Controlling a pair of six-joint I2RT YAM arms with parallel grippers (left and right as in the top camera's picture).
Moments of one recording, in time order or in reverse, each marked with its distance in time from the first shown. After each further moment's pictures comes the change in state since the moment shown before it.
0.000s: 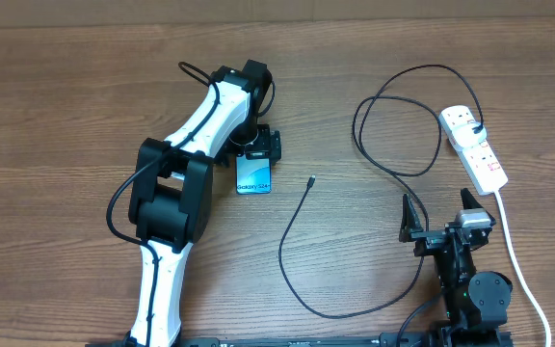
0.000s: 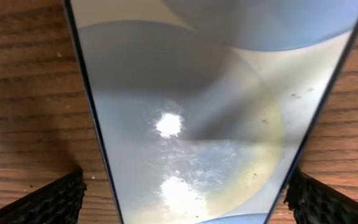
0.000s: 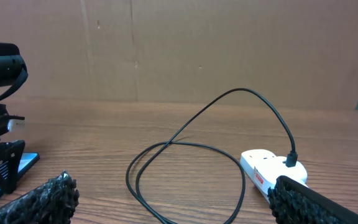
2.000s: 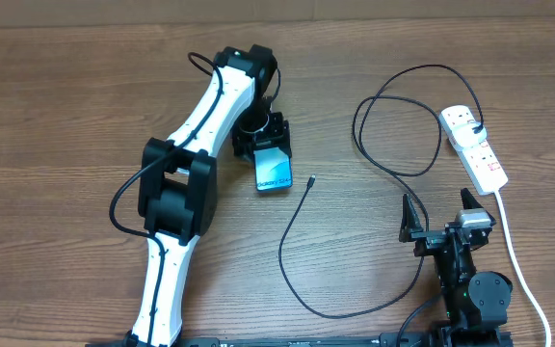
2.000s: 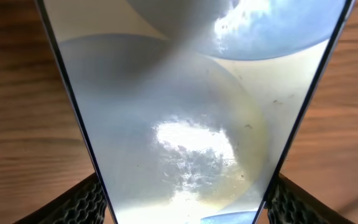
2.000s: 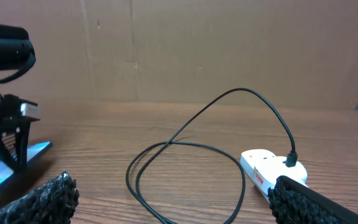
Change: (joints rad) left arm 0.000 0.075 0.257 -0.220 0.260 0.000; right arm 0.000 0.000 0.000 0.000 0.000 0.000
